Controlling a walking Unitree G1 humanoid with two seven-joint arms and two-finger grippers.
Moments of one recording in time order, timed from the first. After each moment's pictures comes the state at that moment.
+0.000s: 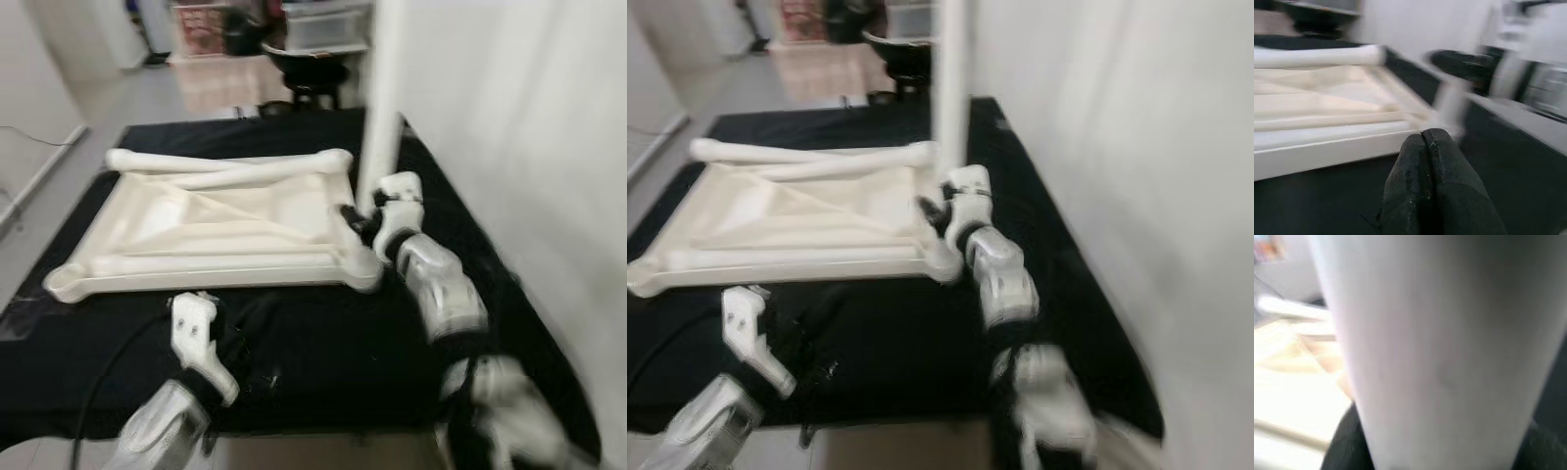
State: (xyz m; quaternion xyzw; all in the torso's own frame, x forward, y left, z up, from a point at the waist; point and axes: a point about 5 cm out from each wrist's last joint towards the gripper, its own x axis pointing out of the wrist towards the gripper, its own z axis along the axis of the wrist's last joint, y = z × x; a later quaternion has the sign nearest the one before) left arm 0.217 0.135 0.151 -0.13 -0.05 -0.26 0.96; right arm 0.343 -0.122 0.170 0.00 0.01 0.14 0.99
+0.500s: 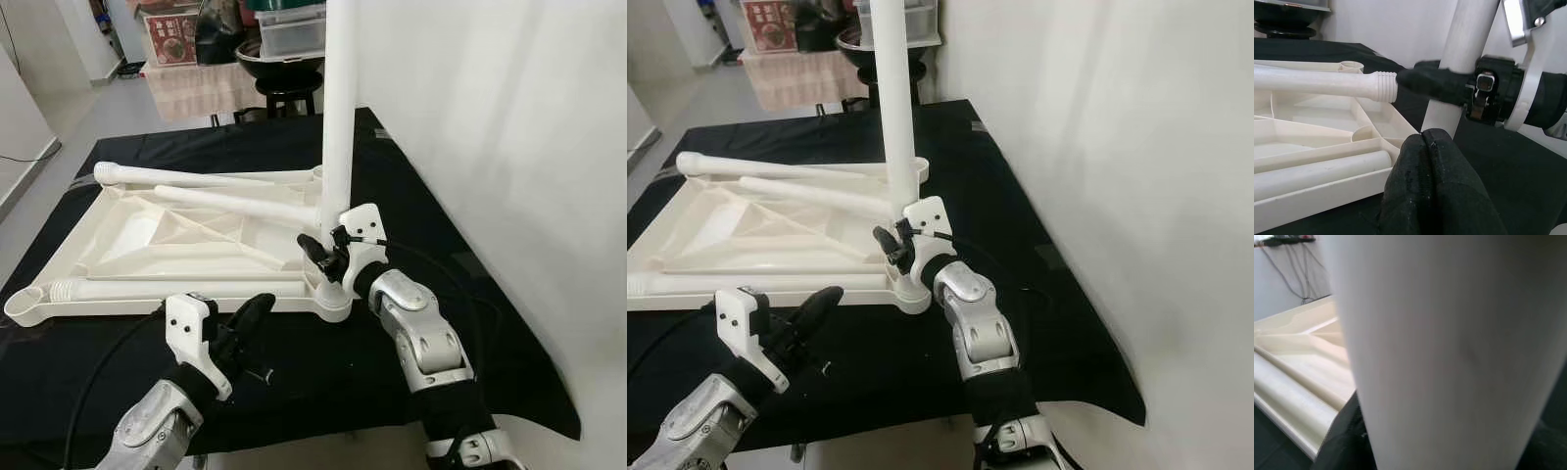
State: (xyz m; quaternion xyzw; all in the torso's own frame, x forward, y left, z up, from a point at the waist) left arm 0.222 0.136 0.155 -0.12 -0.05 -0.26 0.96; right arm 0.335 -0.073 0.176 -0.03 0.02 0.29 0.96
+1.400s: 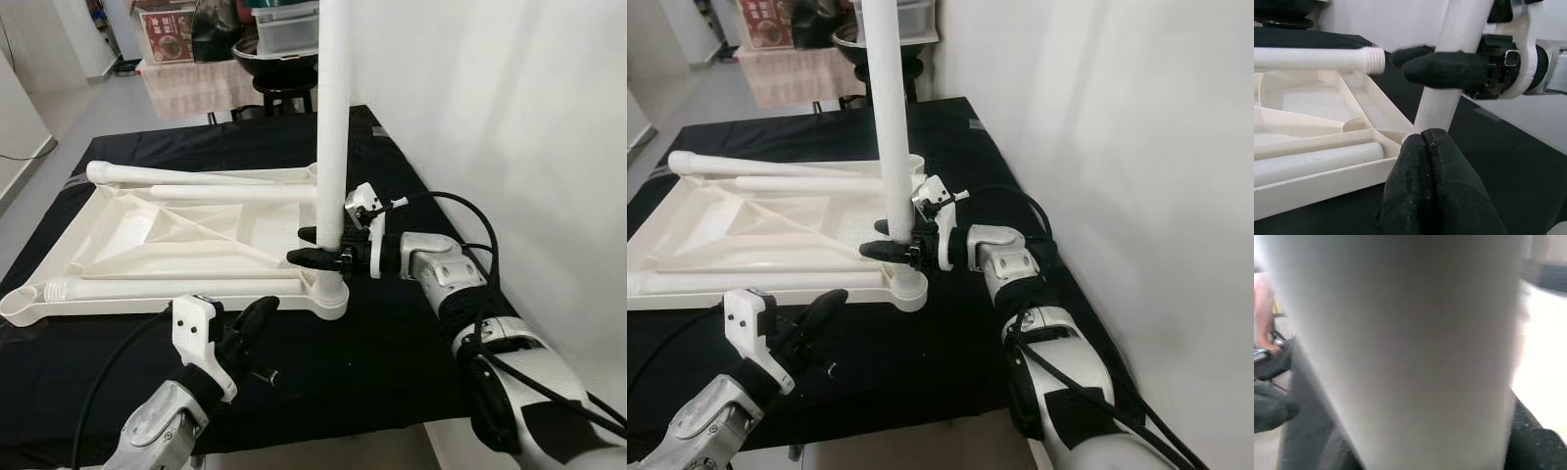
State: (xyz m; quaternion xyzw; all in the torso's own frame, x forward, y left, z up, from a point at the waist) left arm 0.222 0.132 0.150 -0.12 -0.04 -0.26 0.96; right arm 0.378 -0.098 0.189 -0.02 0.06 0.58 0.81
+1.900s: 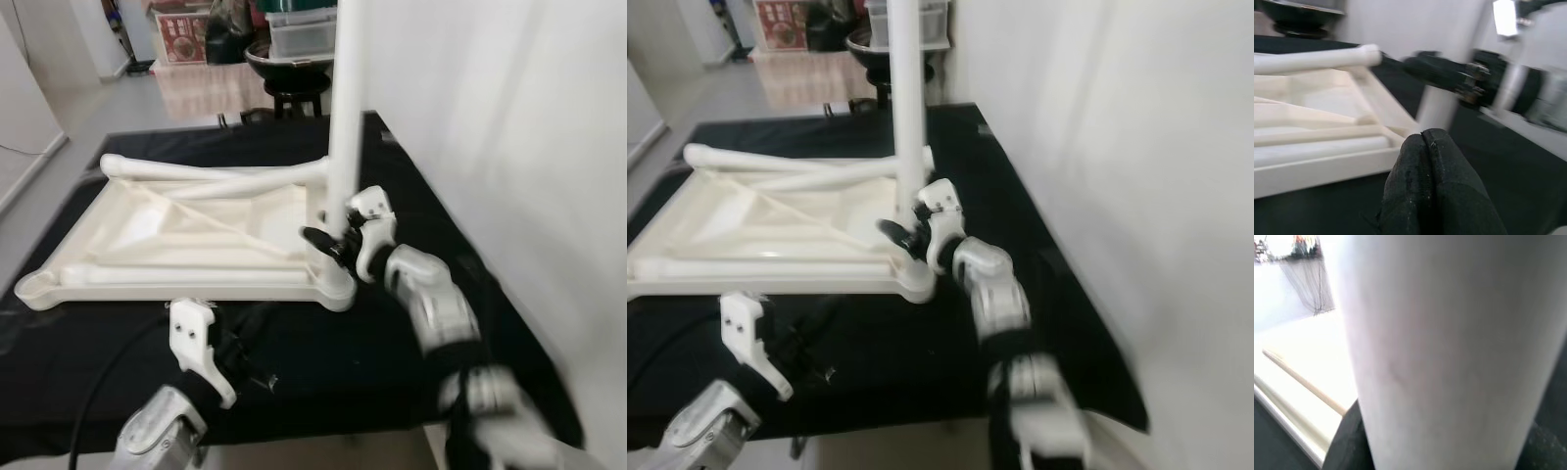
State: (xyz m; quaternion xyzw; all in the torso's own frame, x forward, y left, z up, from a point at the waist) left arm 0.218 0.134 0.152 -0.13 -0.05 -0.26 0.96; right arm 0.339 -0.091 0.165 -0.01 0.00 0.27 0.96
